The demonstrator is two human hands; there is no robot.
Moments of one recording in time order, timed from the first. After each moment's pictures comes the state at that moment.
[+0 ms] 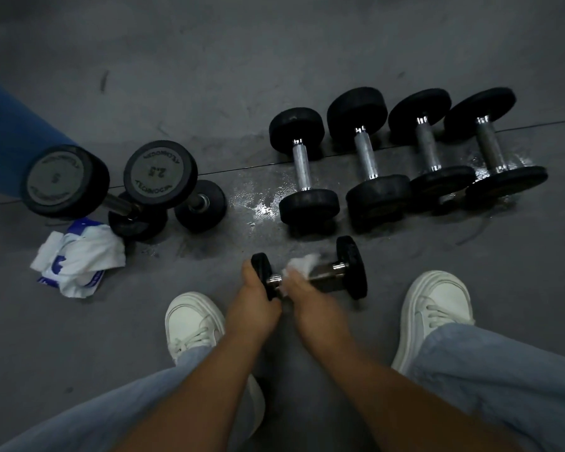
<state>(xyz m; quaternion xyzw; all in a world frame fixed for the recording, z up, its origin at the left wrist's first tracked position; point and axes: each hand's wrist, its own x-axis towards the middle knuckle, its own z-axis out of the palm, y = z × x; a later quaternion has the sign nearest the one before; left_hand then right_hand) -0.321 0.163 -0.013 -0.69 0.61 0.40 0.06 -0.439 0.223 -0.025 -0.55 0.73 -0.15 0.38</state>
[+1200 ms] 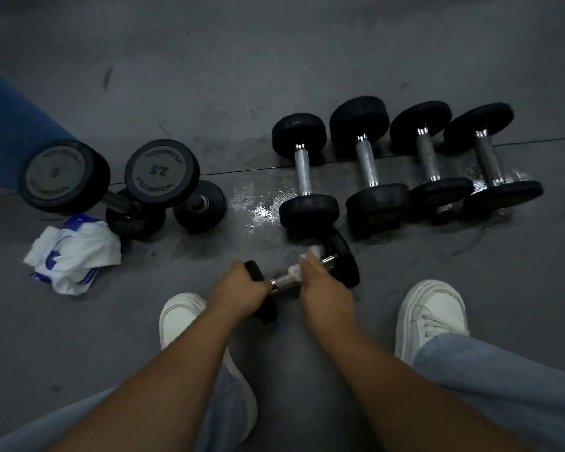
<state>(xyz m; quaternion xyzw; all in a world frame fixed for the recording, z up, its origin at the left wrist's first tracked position) -0.318 0.119 -0.008 -0.71 0.56 0.41 0.13 -0.454 0.195 -0.027 -0.49 0.79 -0.09 0.36</state>
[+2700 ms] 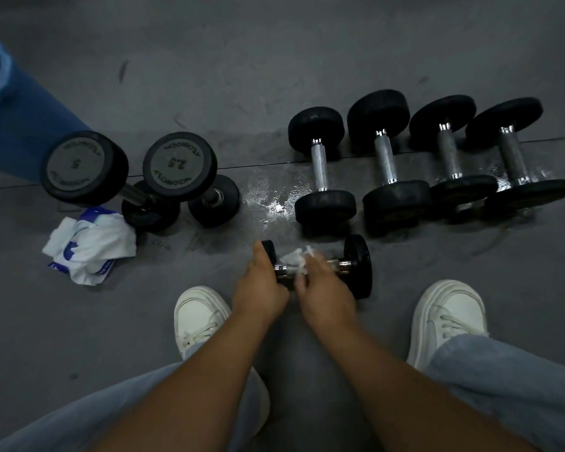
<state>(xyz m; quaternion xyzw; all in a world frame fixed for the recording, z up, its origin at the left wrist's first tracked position) -0.317 0.135 -0.013 -0.68 0.63 0.38 0.06 -0.432 0.191 -0.037 -0.49 0.80 -0.13 0.33</state>
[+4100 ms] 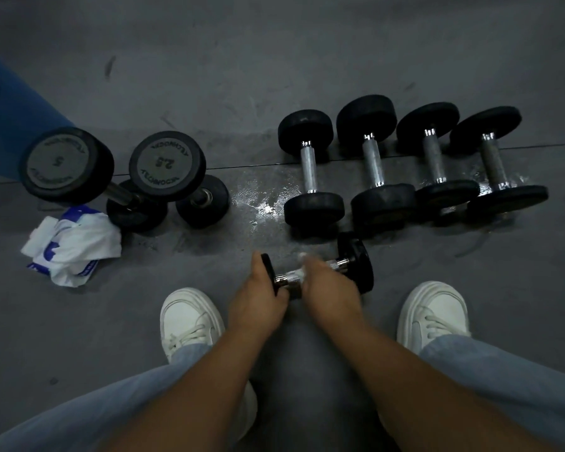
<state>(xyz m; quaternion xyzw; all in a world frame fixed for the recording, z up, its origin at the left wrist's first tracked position) -0.328 0.158 -0.018 -0.66 0.65 0.37 0.06 -0.459 0.186 -0.030 -0.53 0.78 -0.05 0.34</state>
